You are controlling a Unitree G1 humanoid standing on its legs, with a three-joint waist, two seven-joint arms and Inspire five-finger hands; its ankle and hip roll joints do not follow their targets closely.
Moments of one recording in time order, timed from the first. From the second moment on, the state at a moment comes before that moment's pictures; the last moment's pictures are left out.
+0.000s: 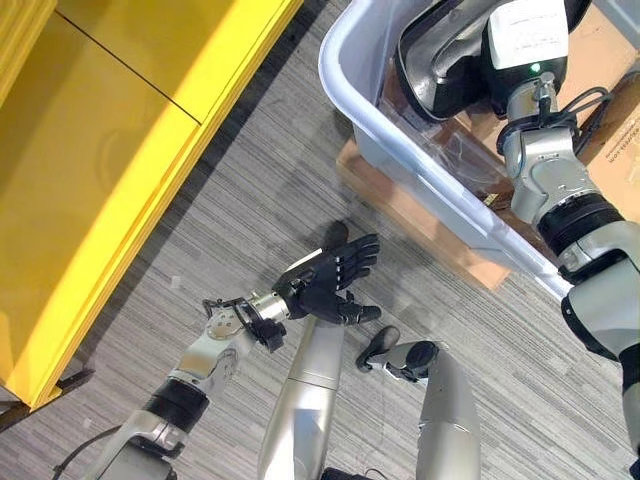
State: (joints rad) left arm -0.39 0.56 -0.43 0.23 -0.73 -0.05 -0.51; right arm -1.37 -0.63 0.82 0.94 -0.67 0.28 -0.35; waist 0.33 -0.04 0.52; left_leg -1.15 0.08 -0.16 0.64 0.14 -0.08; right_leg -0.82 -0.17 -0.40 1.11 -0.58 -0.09
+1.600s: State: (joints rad) left arm -0.42 0.52 -0.43 0.23 -0.62 0.10 -0.52; right arm -0.85 -0.59 0.61 0.67 -0.46 0.09 -0.23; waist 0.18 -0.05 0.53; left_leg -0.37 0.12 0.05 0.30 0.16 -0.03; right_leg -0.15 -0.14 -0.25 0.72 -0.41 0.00
